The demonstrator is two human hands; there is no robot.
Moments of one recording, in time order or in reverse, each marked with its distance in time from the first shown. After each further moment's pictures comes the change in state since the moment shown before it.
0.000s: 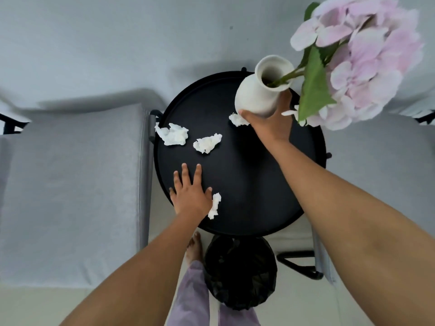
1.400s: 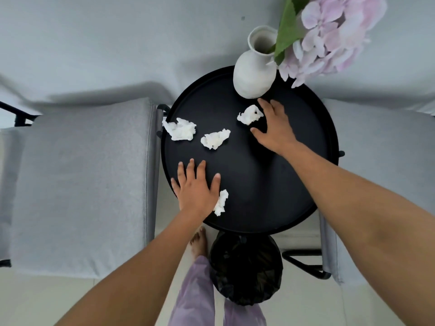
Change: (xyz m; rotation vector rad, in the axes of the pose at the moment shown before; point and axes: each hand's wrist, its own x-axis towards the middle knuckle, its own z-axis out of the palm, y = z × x) left_hand -0.008 0.000 -0.011 -0.147 0.123 0.036; right_hand 0.045 0.072 0.019 -0.576 -0.351 -0.288
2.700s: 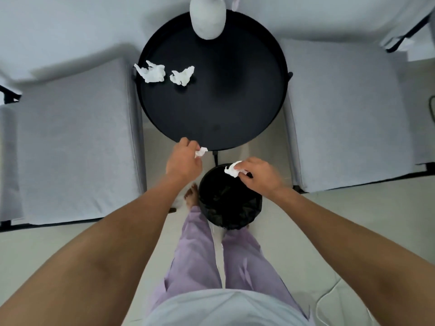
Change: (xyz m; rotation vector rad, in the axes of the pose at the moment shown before) left_hand -0.127 -0.019 0.020 0.115 -0.058 0.336; right_hand -0.310 0.056 0.055 -0.060 -0.170 -0.033
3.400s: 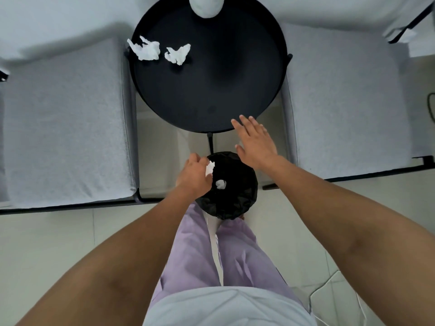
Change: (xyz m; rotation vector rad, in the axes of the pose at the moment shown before) left_hand -0.053 0.008 0.073 0.027 -0.192 -0.046; right_hand 0.024 0.007 -0.003 -0.334 0.023 -0.033
